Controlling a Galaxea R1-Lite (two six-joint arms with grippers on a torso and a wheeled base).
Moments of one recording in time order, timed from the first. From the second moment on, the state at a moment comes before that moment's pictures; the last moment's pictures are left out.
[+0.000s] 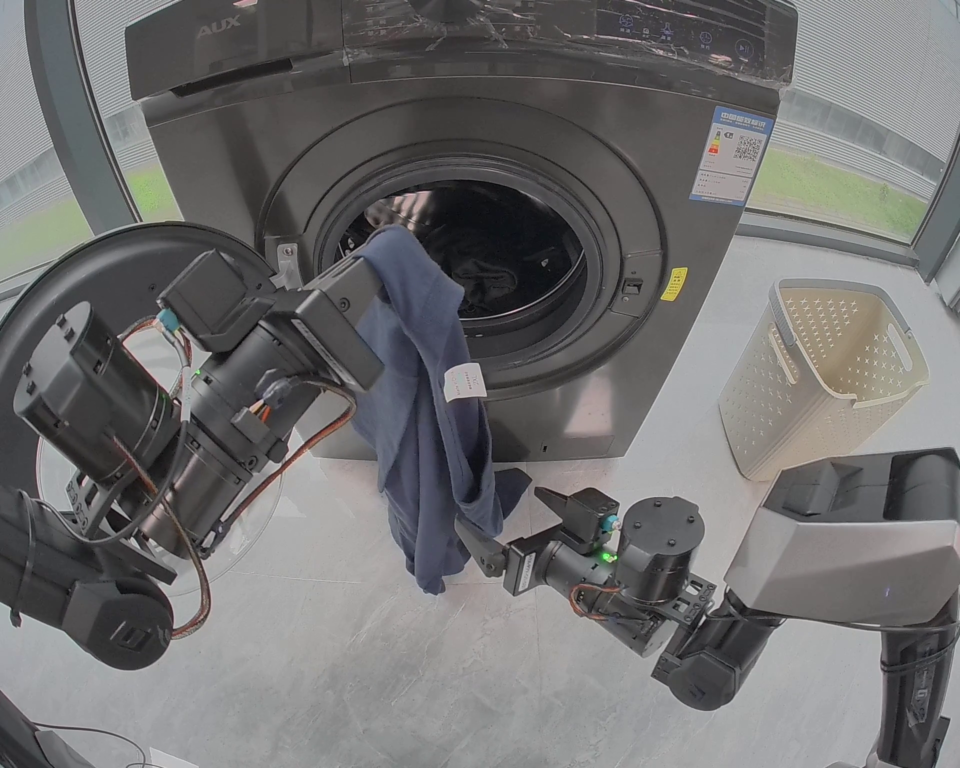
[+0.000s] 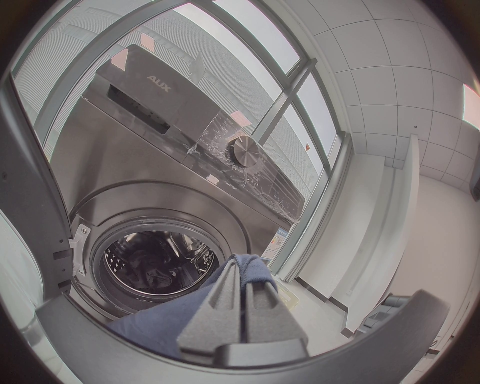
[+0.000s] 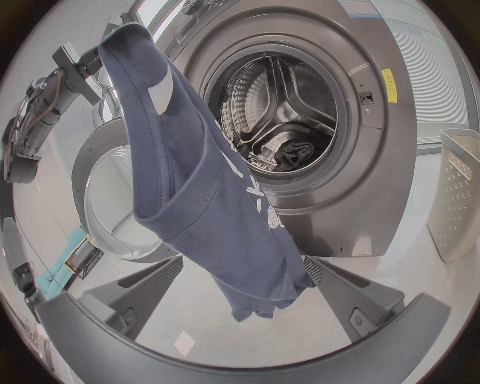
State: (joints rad) left arm -0.64 1.66 -0.67 -1.47 -0.03 -0.29; right arm 0.77 2.29 -0.73 -1.53 -0.13 0.18
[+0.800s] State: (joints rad) left arm -0.65 1.64 -0.67 -1.47 -0.03 -0.29; right arm 0.79 2.51 -1.06 -1.51 -0.11 0.16
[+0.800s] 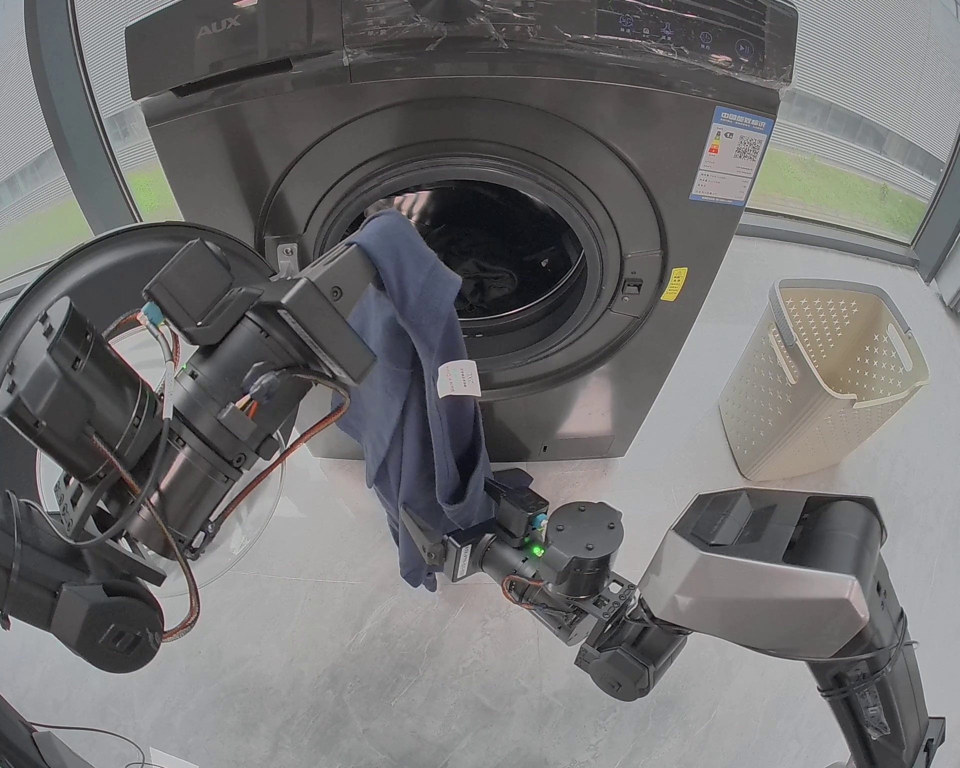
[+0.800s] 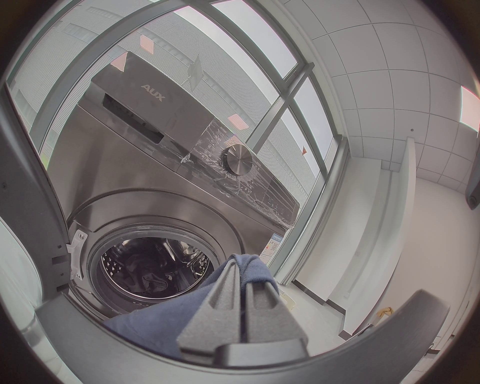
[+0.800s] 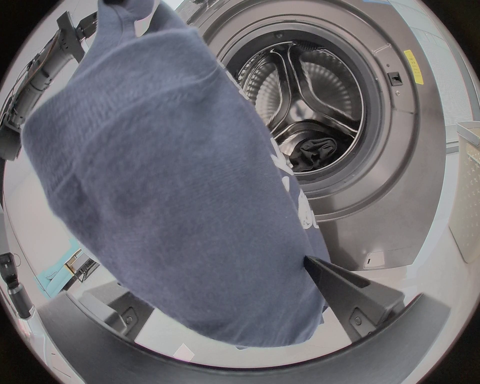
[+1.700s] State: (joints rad) left arm -0.65 1.63 -0.67 -1.47 -0.03 -0.29; right arm 0.72 2.64 -1.27 -1.49 -0.13 0.17
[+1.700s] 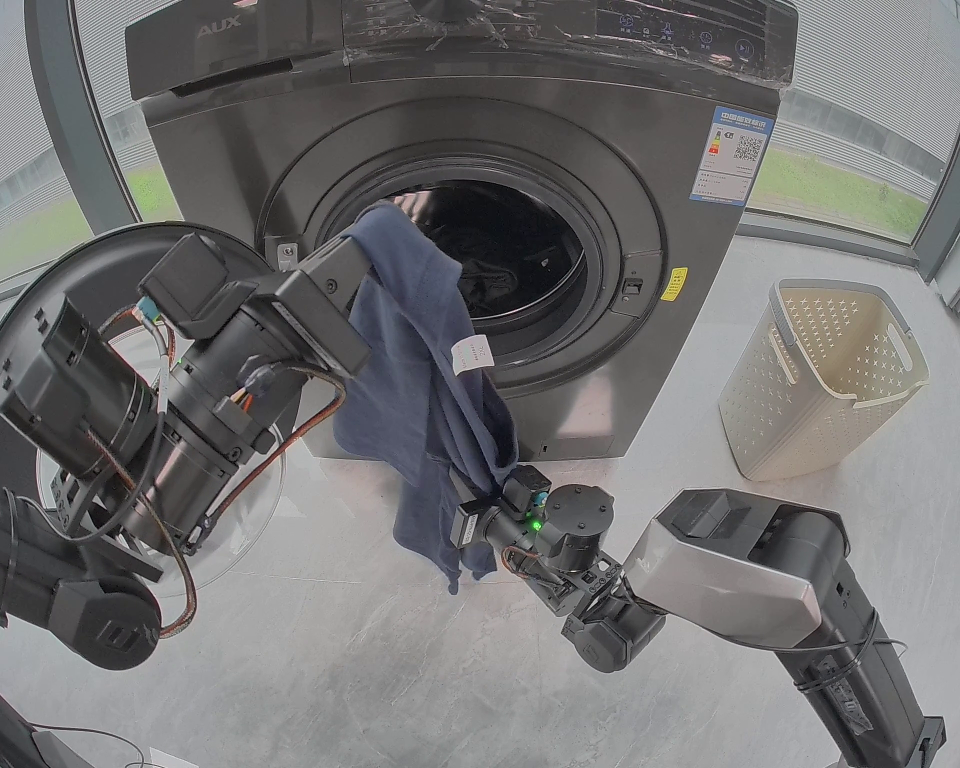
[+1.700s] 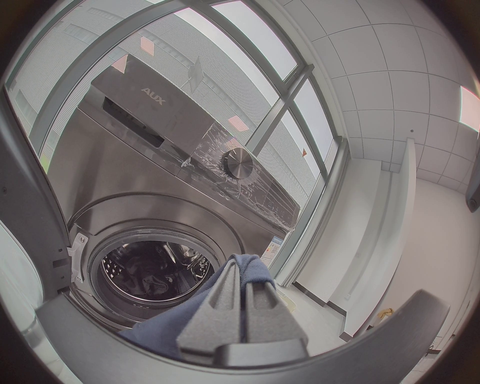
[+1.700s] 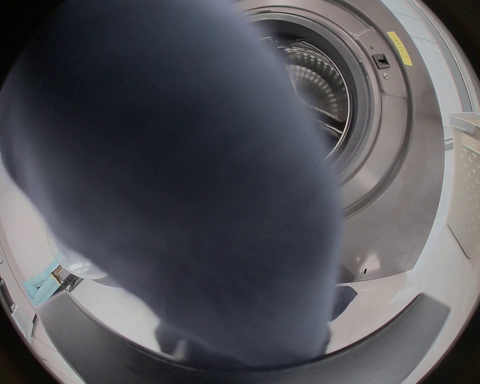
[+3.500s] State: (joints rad) left arm -0.46 2.01 -0.50 -1.55 -0.06 -0.20; right arm 0.63 2.12 -1.06 -1.49 -0.17 0.17
